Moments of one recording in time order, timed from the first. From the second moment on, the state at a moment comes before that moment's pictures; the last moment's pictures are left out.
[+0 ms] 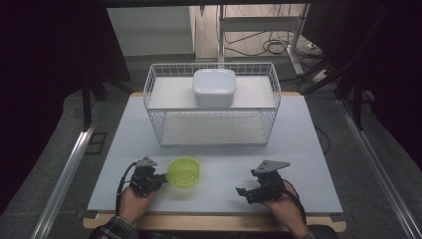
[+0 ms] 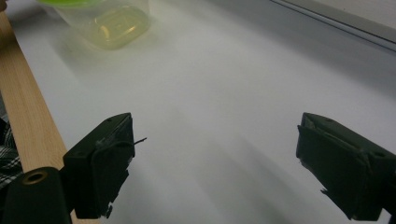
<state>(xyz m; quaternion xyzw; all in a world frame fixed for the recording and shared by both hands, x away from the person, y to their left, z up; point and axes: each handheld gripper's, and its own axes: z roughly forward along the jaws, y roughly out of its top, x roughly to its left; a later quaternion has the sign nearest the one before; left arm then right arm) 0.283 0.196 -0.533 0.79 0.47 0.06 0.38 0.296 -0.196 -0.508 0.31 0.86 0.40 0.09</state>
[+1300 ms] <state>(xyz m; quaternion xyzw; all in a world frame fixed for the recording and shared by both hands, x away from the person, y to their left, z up) 0.253 0.162 -0.511 0.83 0.39 0.15 0.38 0.296 -0.196 -0.507 0.32 0.85 0.41 0.08</state>
